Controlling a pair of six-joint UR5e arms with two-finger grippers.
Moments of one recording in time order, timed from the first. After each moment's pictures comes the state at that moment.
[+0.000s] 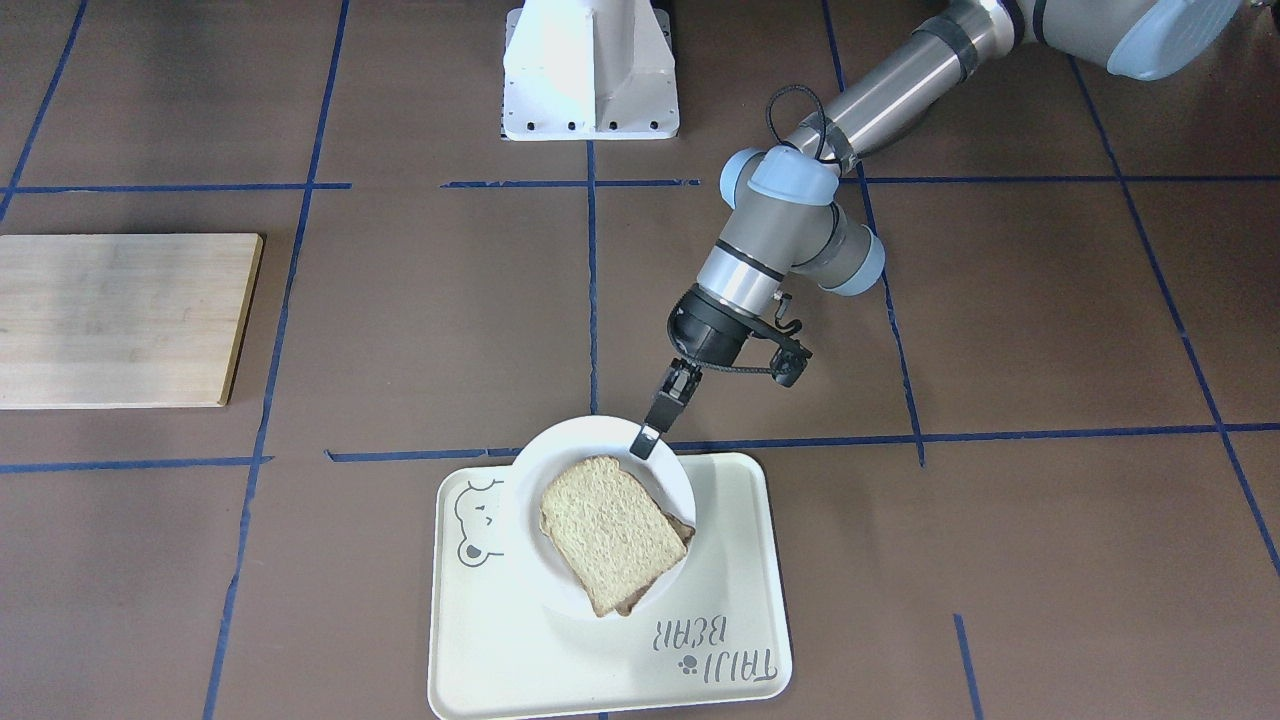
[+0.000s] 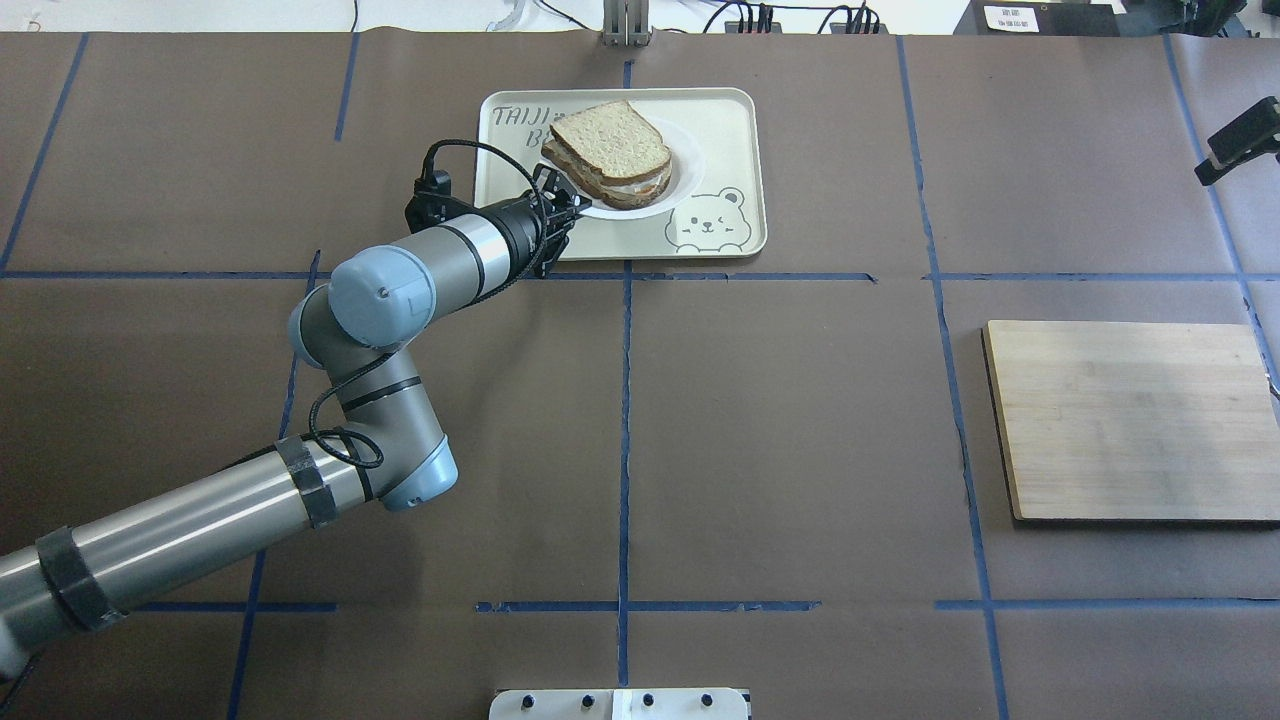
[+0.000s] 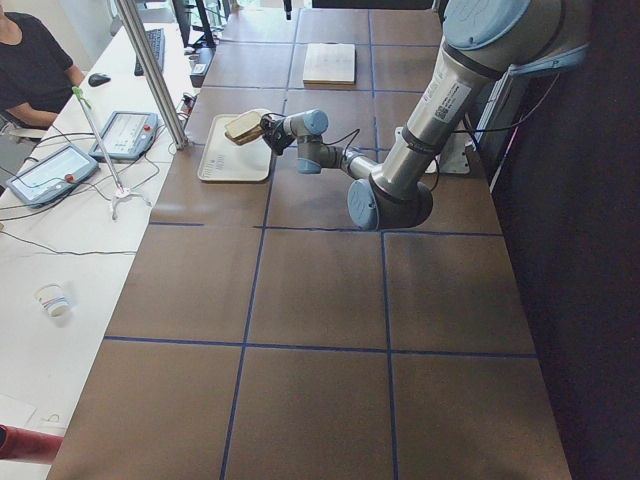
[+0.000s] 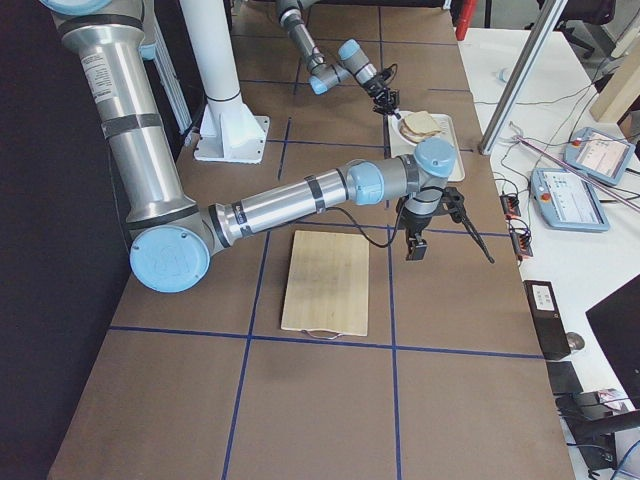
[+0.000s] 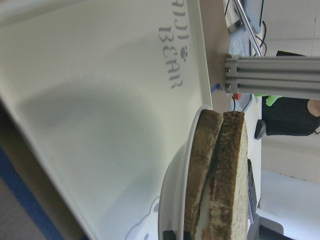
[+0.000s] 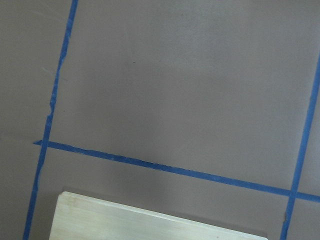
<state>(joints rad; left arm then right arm) -0.58 -2.31 -1.12 -2.77 -1.38 -2.36 1.38 -1.33 1.66 -1.69 2.35 0.11</state>
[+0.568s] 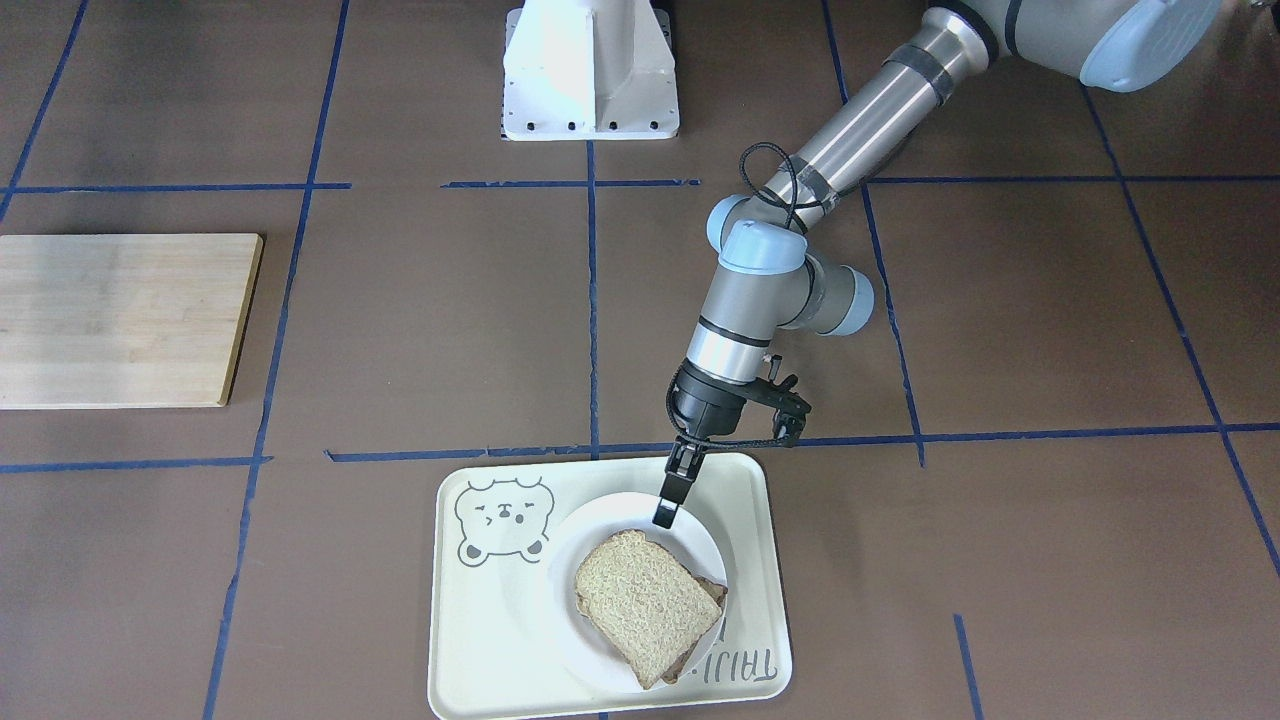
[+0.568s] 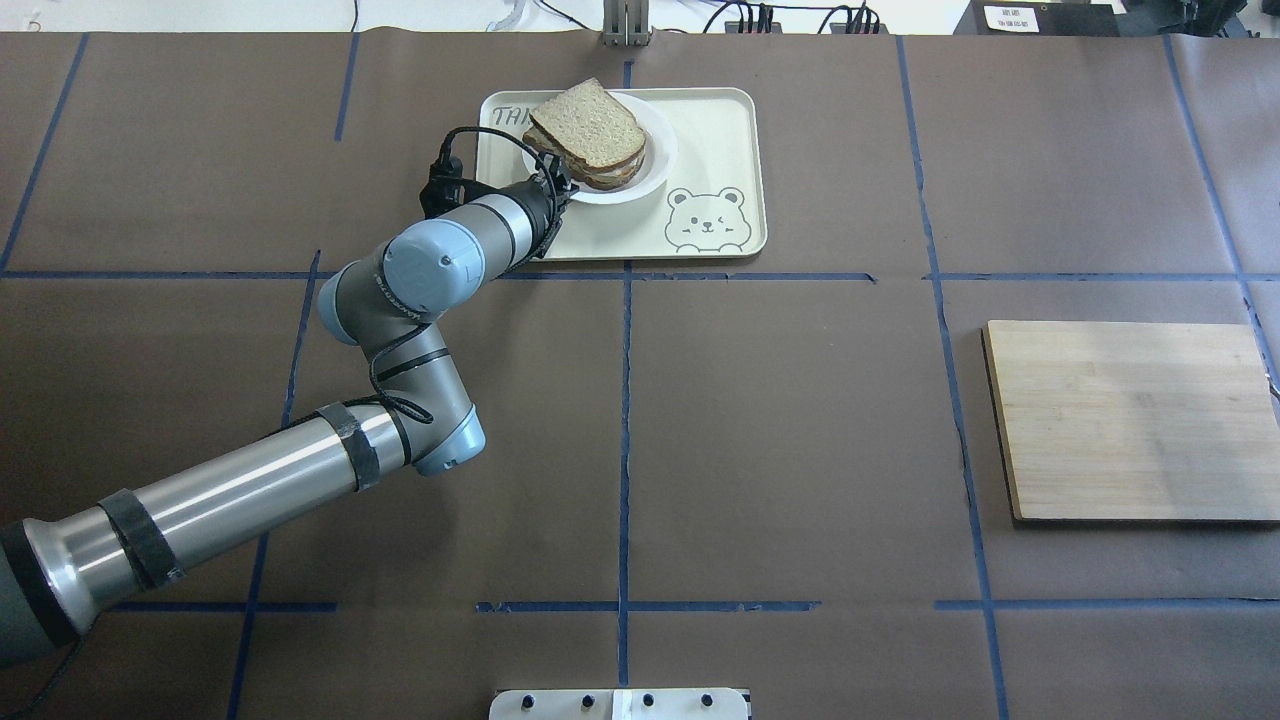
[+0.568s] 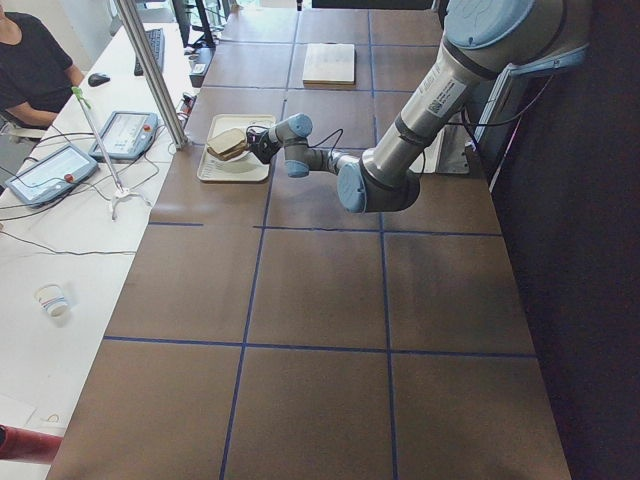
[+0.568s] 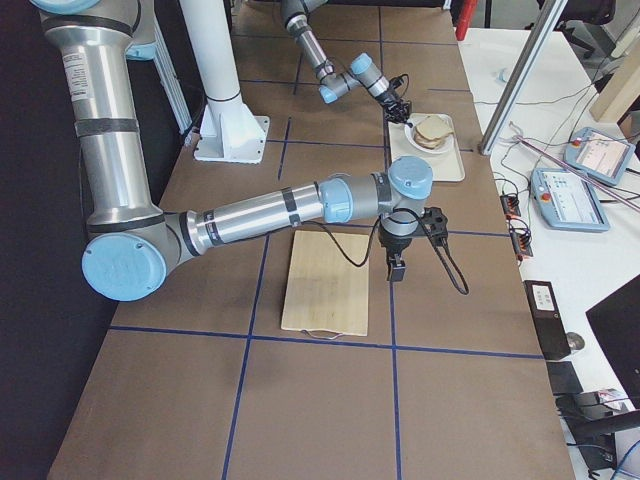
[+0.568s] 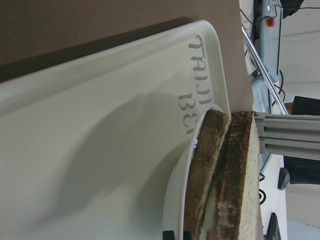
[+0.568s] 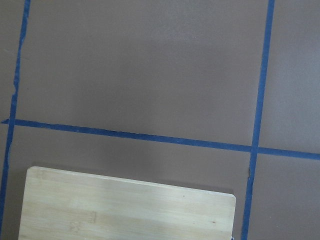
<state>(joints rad) -0.60 -2.42 -0.92 -2.71 -1.36 -2.36 1.44 -1.45 1.75 -1.69 2.35 0.11</state>
